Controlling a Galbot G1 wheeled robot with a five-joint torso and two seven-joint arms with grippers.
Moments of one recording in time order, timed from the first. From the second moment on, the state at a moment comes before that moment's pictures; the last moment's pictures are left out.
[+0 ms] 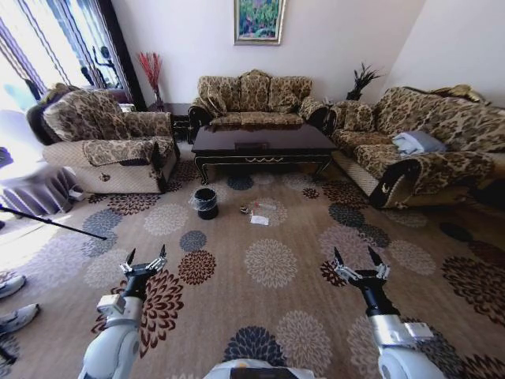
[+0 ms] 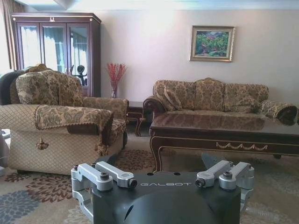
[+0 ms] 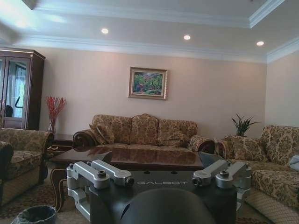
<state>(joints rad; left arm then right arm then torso) 1.65 -1.34 -0.75 -2.14 -0.35 0.02 -0.06 -1.83 1.30 0.83 2.18 0.36 0.29 -0.08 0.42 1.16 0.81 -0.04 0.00</state>
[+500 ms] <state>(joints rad) 1.63 -1.32 -0.76 -2.16 -0.39 0.04 -0.06 -1.83 1.32 0.84 2.20 0.38 0.32 -0.07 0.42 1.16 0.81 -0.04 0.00</state>
